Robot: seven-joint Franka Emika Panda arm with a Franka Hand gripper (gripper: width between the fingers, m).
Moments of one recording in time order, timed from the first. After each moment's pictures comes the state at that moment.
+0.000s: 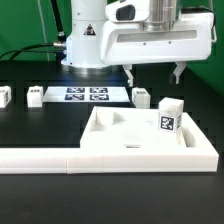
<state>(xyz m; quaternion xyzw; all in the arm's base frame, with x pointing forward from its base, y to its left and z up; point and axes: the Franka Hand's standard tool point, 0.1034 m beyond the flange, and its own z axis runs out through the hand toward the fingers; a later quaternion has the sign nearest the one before) 0.477 0.103 0.077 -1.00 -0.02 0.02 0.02</state>
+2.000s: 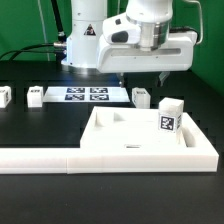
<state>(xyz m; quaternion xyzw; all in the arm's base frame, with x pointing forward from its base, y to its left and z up) 0.388 0.101 0.043 -0.98 -0.01 0.17 0.01</state>
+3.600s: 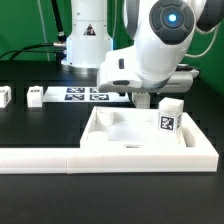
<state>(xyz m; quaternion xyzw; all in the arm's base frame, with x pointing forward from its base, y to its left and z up) 0.368 0.101 0.012 -0.91 0.00 0.42 0.00</state>
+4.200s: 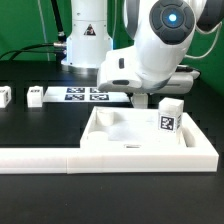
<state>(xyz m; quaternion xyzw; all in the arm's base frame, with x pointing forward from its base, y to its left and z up) 0.370 0.100 0.013 -0.91 0.01 0.42 -0.01</state>
